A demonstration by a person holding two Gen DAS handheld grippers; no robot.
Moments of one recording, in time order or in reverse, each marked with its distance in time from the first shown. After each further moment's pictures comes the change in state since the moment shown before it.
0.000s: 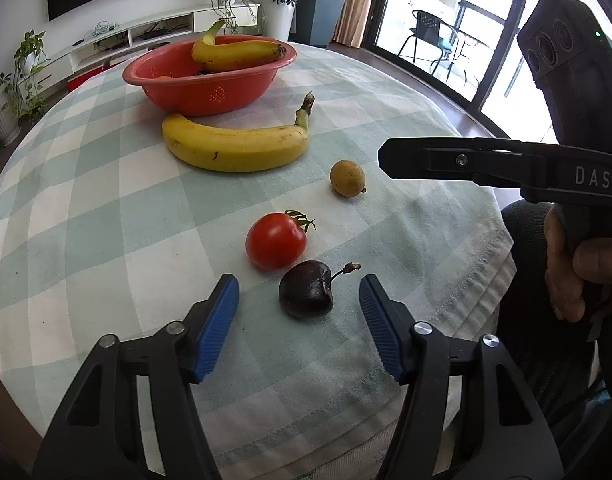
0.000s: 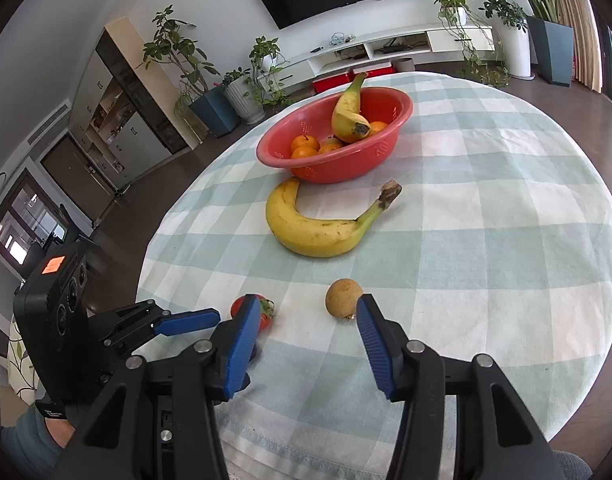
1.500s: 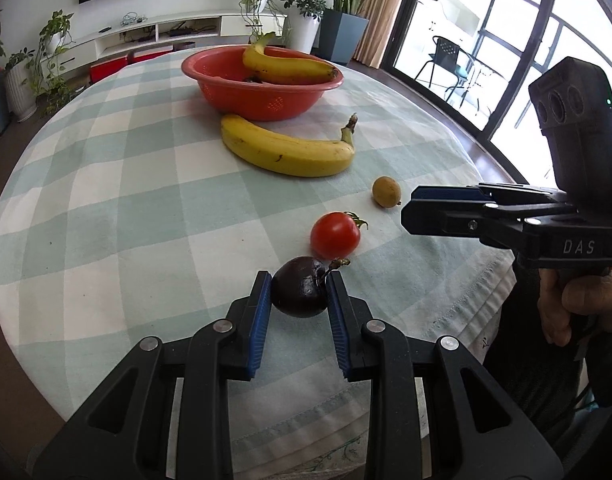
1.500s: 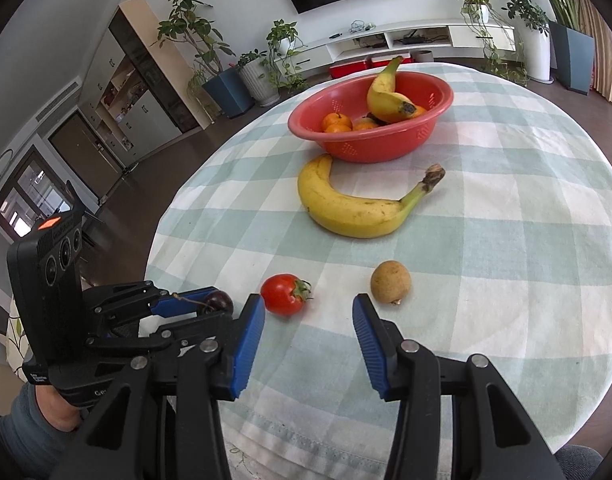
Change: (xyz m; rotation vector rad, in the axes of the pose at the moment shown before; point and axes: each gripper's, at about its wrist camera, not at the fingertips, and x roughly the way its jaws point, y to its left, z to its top) left arm -0.033 0.042 -0.015 -0.106 -0.066 0.008; right arm 0.021 0.035 -0.010 -0.079 0.065 0.025
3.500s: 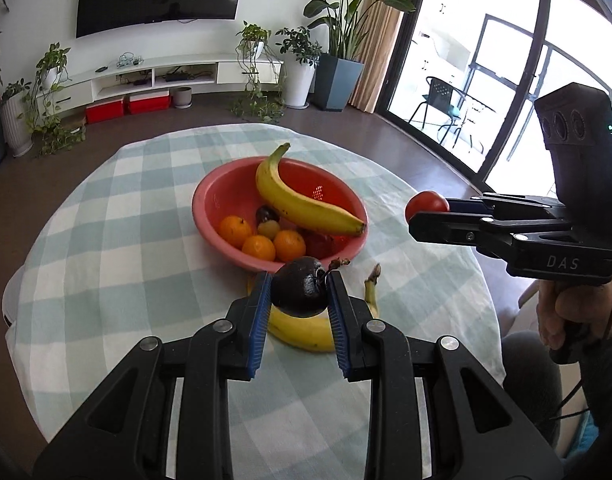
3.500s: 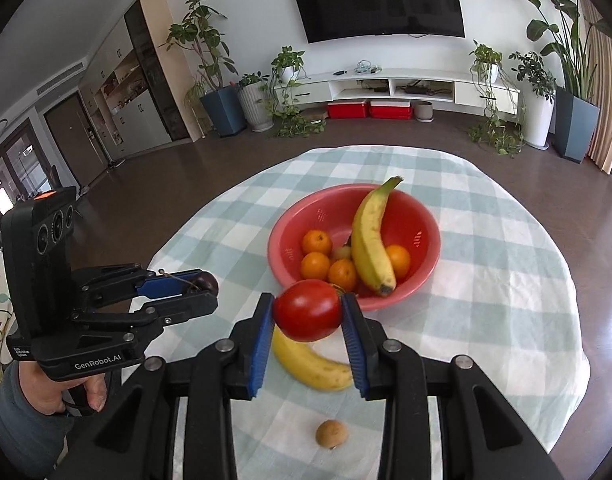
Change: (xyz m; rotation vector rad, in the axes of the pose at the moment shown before) left arm -0.013 0.027 0.149 0.027 -0.149 -0.019; right arm -0.025 -0.016 0.140 -0.090 -0.094 -0.124
